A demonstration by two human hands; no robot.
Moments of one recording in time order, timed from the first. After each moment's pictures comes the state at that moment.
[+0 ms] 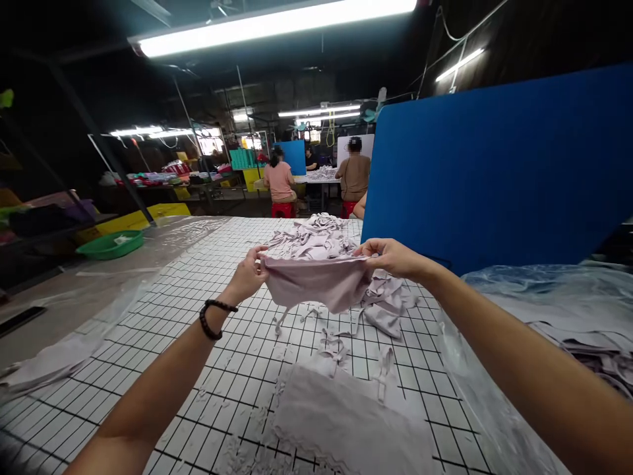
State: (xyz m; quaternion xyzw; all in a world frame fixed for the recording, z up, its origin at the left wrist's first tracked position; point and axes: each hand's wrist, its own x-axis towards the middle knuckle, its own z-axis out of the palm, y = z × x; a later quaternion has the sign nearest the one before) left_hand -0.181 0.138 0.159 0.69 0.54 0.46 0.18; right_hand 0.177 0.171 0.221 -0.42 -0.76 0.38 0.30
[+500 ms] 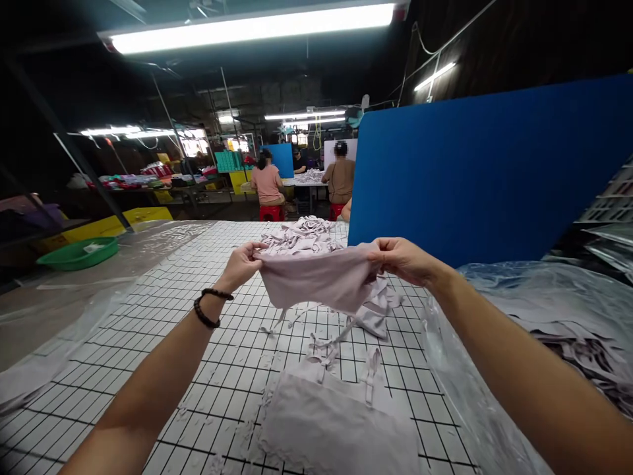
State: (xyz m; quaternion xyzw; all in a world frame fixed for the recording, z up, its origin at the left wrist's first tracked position) left_hand -0.158 0.170 0.184 0.66 0.48 0.52 0.26; right_hand 0.214 0.160 0.227 -0.42 -0.64 0.53 0.37
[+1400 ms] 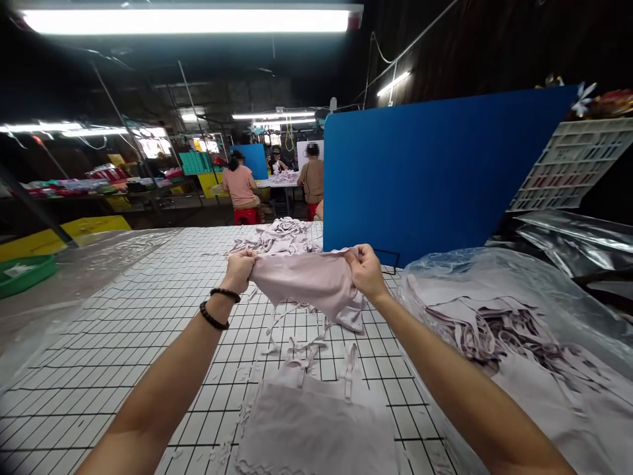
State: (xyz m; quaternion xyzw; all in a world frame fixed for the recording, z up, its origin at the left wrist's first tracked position) left_hand -0.095 0.215 0.166 0.54 0.54 0.55 0.33; right_hand 0.203 0.165 0.157 -0.49 -0.58 0.24 0.61
